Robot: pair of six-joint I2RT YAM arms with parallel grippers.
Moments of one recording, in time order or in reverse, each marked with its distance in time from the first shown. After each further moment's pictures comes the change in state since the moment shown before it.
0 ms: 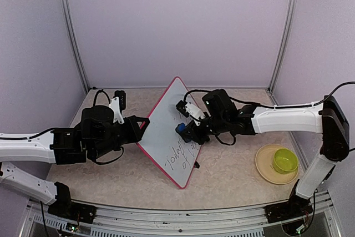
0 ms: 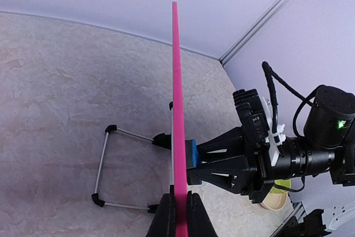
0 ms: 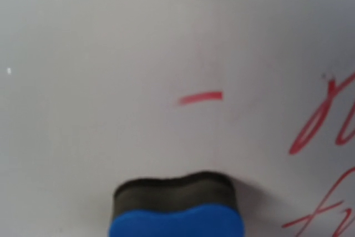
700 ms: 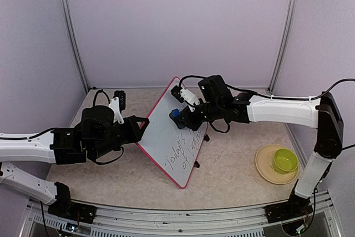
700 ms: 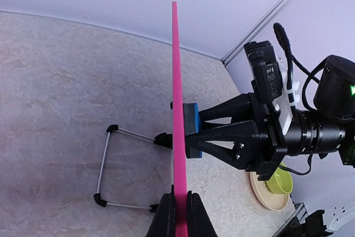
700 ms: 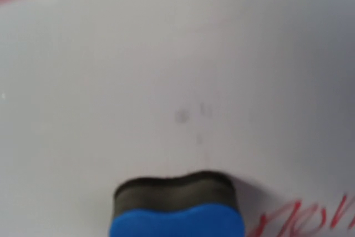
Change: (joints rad) left arm 0.000 0.000 0.000 -0.006 -0.006 -0.001; right arm -0.026 0.072 0.202 -0.068 -0.017 -0.021
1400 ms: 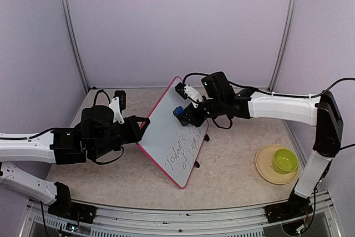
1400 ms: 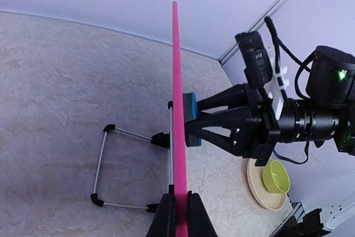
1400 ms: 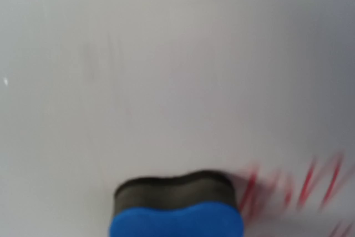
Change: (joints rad) left arm 0.000 0.000 0.000 0.006 0.007 0.000; right arm -0.045 -0.003 -0.019 -0.030 -0.022 0.011
